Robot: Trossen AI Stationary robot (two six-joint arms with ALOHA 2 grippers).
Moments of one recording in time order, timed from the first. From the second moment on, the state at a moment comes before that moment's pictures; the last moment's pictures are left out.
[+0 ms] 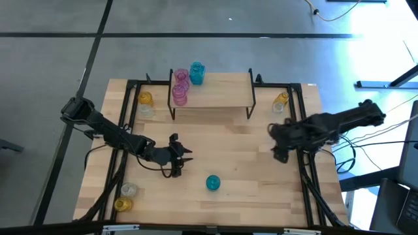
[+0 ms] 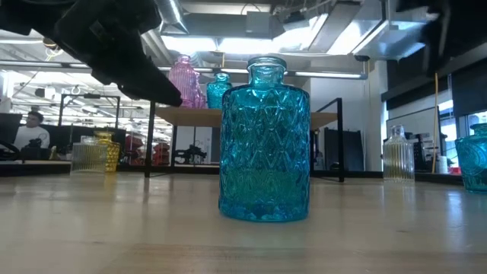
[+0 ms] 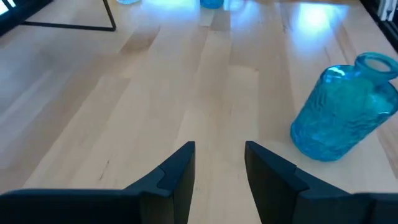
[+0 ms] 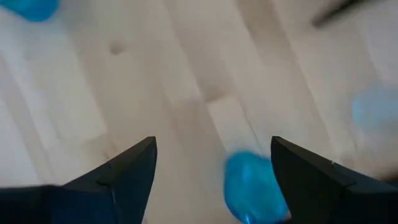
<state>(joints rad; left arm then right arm) -0.40 1.37 0.57 0.20 -0.50 -0.35 0.34 1.03 1.05 -1.29 0.17 0.73</state>
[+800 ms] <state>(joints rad) -0.40 1.37 0.57 0.21 -0.57 -0.39 0.23 0.93 0.79 -1.33 0.12 0.86</state>
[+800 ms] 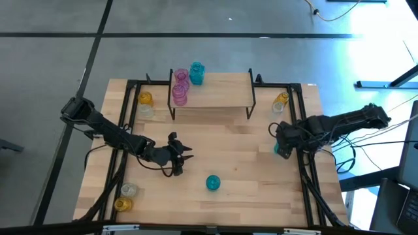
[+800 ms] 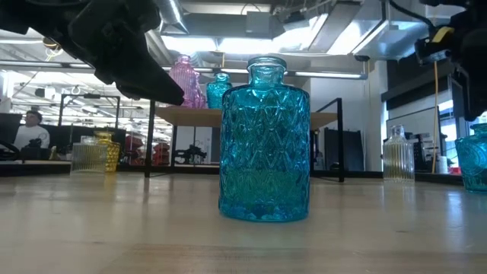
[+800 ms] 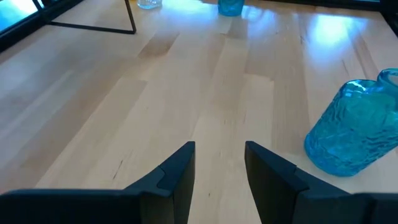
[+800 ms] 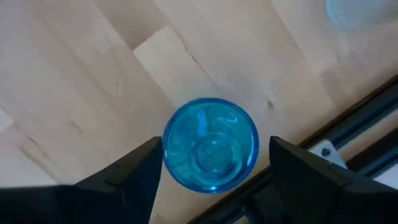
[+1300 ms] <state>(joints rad) -0.40 1.37 0.57 0.21 -0.57 -0.39 0.14 1.00 0.78 -1.32 0.02 0.77</state>
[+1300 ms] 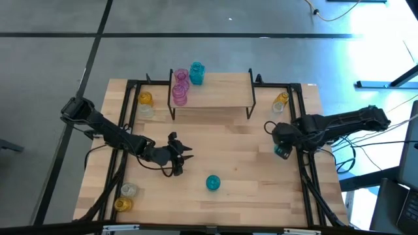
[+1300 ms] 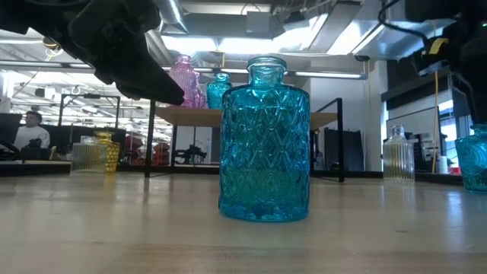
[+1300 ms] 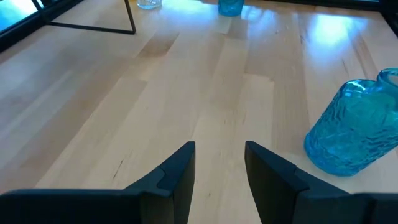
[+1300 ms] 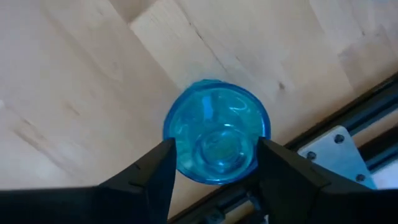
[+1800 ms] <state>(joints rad) -0.40 1.37 0.57 0.21 -0.57 -0.38 0.09 1.13 0.79 -1.34 -0.02 0.65</state>
